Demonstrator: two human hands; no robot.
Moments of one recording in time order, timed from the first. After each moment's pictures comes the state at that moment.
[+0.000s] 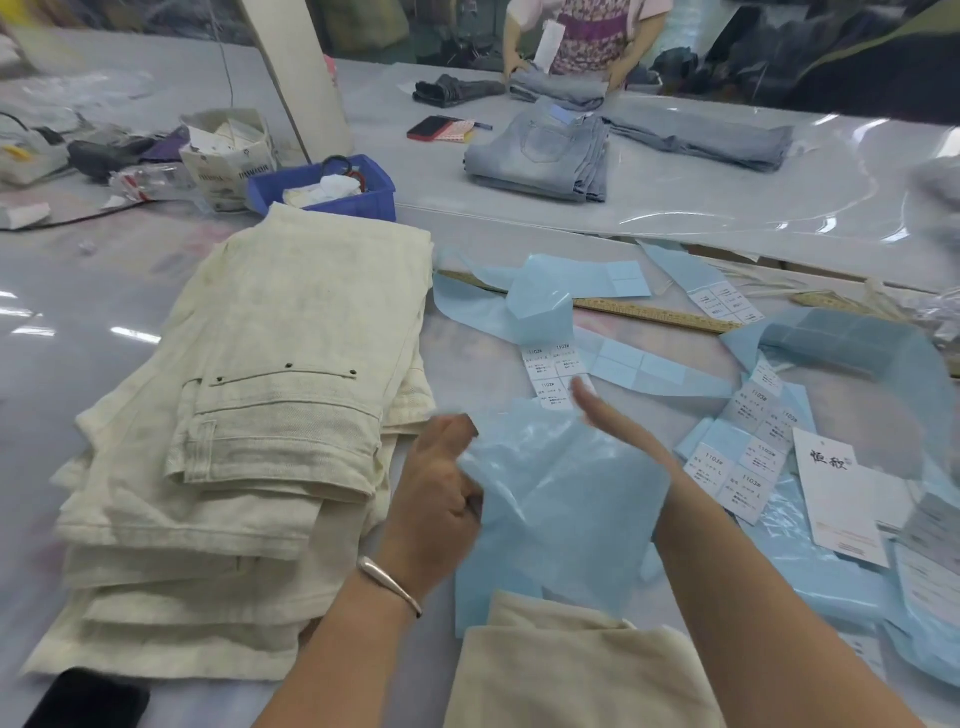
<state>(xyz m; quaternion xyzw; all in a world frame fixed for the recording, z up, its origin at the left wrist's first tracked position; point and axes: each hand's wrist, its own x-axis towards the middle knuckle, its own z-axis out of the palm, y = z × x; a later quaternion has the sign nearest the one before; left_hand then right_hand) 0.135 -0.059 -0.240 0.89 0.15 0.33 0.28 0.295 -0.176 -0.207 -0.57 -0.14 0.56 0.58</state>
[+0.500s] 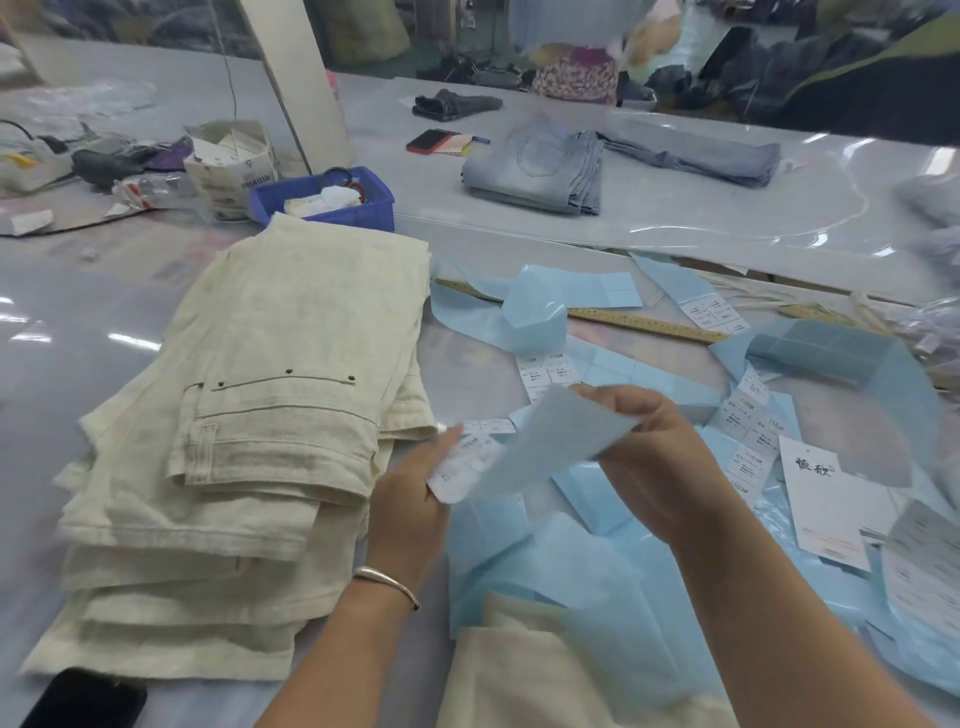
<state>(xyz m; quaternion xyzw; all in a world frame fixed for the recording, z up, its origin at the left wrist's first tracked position) 0.128 -0.058 -0.264 0.80 0.32 0.33 0.39 0.279 -0.191 -0.167 -0.46 -0.38 0.39 0.70</state>
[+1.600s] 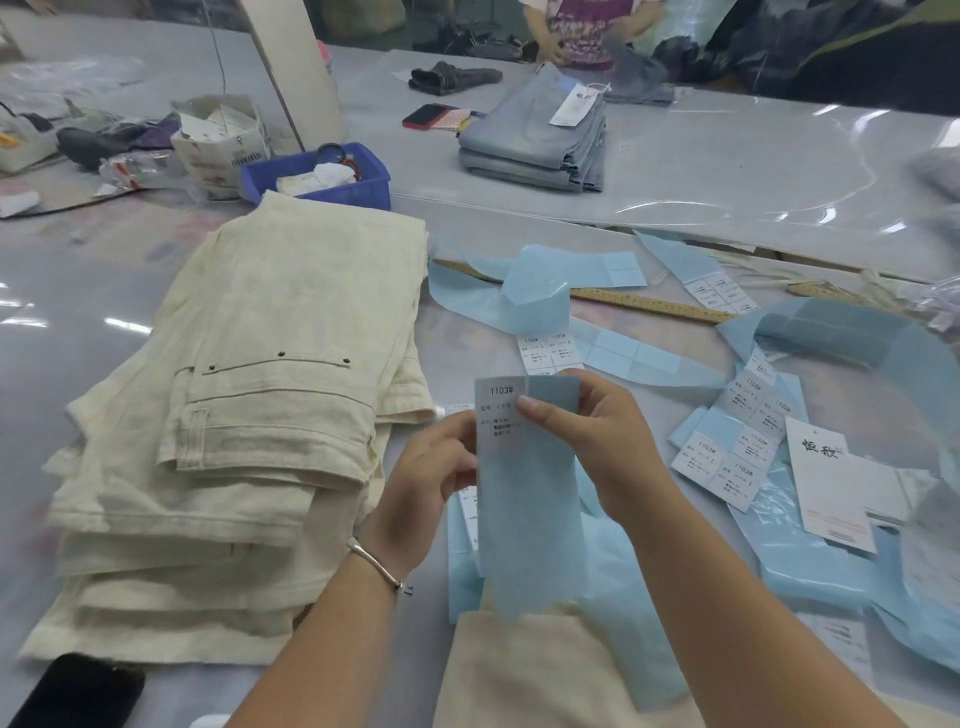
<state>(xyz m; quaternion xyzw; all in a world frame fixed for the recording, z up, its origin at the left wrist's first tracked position) 0.135 -0.062 -0.230 0.57 0.17 0.20 0.78 0.272 -0.166 -0.200 -0.65 -0.25 0.32 0.65</state>
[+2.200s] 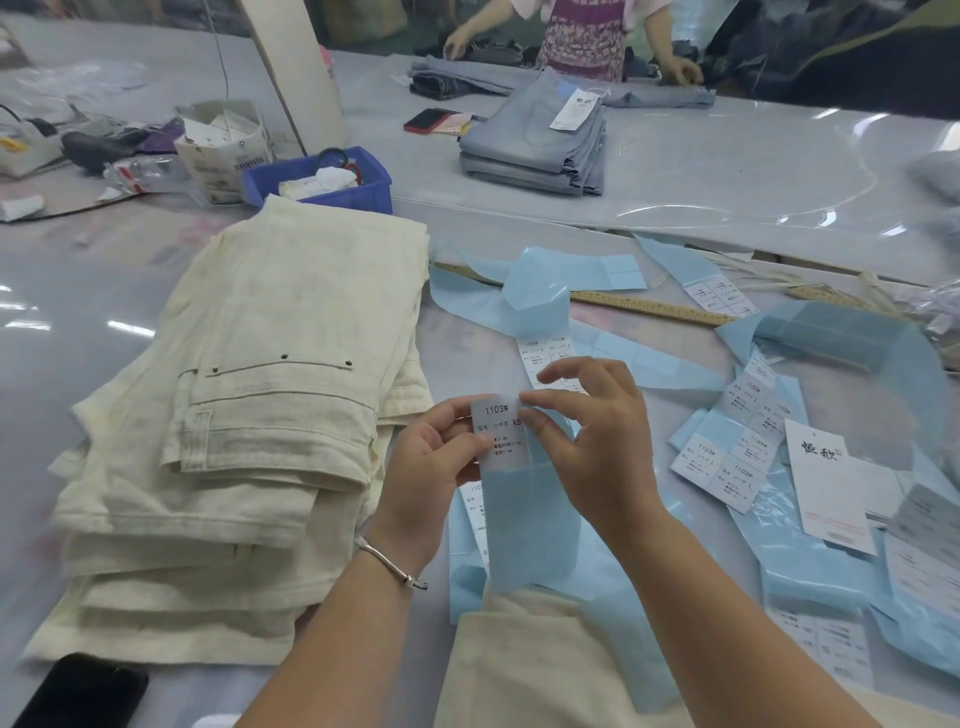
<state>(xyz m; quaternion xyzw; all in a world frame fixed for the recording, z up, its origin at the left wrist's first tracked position) 0.142 -0.069 -0.221 0.51 0.26 0.28 0.77 0.260 -0.168 -0.199 -0.77 -0.46 -0.11 0.43</state>
